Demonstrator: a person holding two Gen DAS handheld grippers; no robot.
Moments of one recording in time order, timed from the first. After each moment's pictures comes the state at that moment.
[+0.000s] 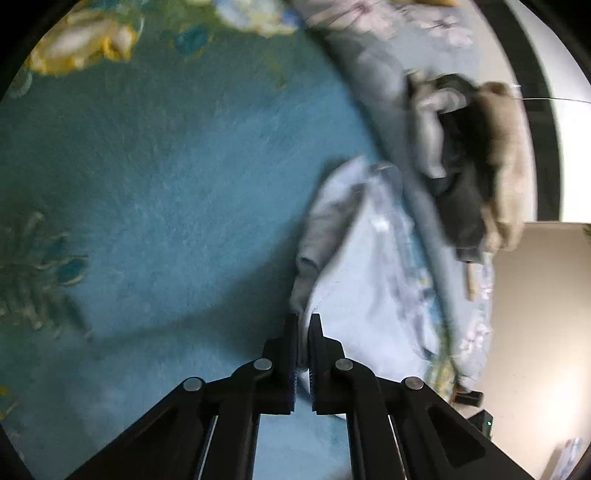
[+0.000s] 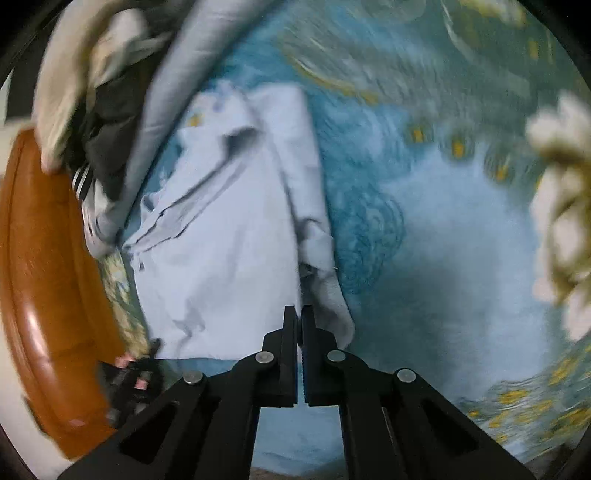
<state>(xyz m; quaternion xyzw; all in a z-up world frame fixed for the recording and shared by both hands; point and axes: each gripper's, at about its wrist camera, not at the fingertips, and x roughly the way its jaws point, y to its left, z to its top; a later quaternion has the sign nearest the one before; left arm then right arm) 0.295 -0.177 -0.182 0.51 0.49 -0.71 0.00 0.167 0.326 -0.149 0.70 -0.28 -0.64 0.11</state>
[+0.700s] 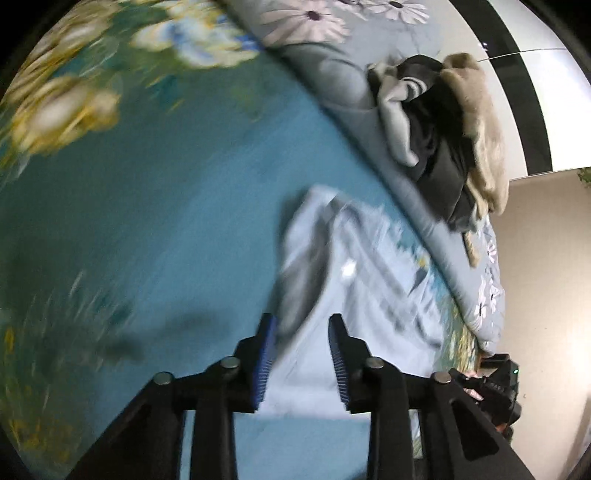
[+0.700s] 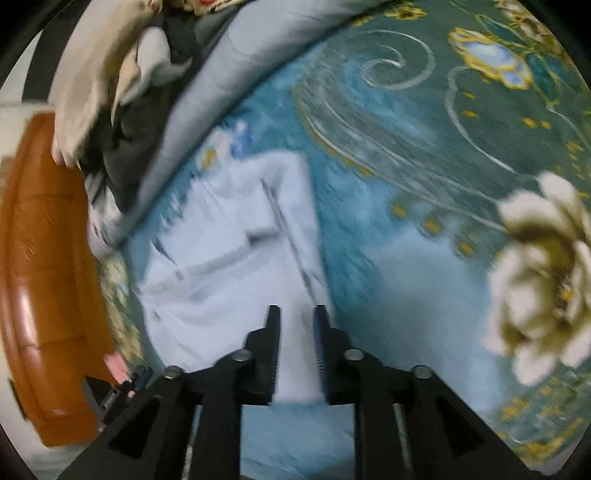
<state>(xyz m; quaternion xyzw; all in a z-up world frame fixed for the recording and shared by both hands) 0.261 -0.212 -0.168 0.53 0.41 -0.74 -0.02 0.126 0.337 -0.141 0.68 -0.27 -0.67 0.12</state>
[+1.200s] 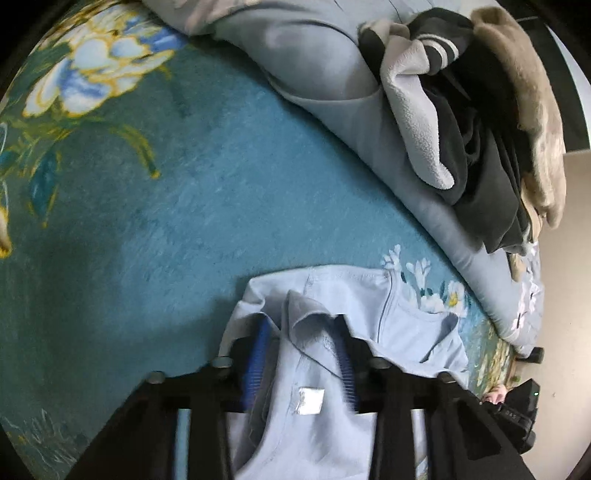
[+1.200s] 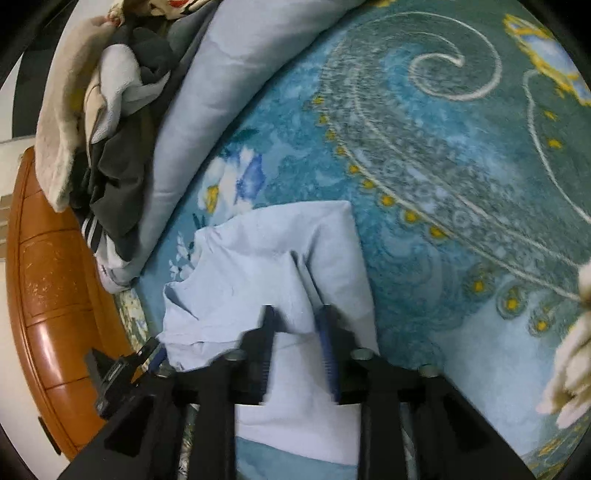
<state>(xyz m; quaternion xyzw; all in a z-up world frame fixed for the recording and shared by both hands) 0.142 -0.186 -0.193 0.61 0.35 -0.71 0.01 0.071 0.322 -0.170 0.69 -0.30 -0.64 0.12</state>
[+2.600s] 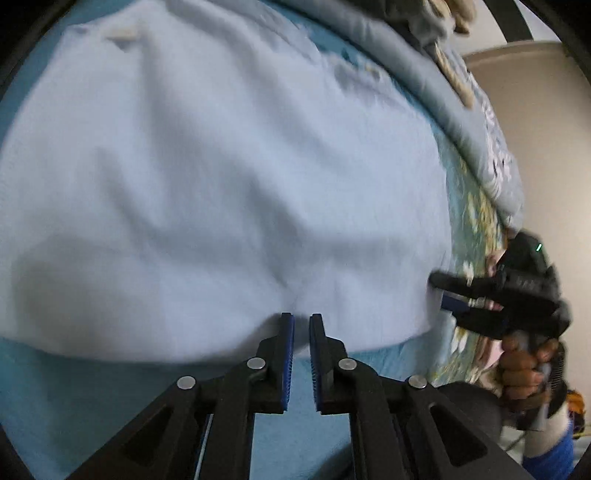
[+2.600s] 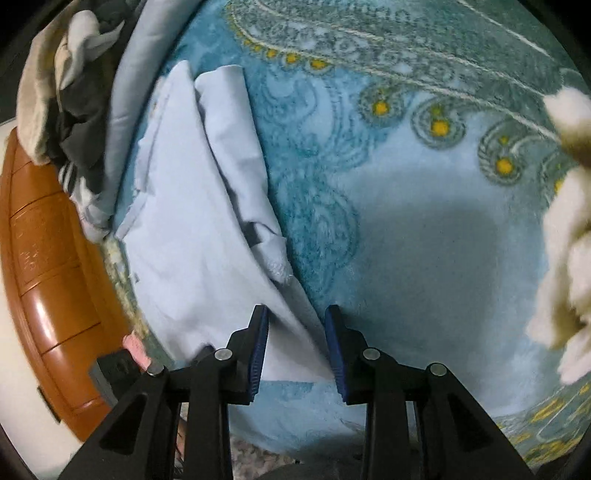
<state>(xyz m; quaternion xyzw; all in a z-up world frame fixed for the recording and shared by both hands) 0.274 0.002 -0.213 0.65 0.28 -0.69 -0.13 0.158 0.343 -0.208 0.75 -0.30 -0.57 0.12</state>
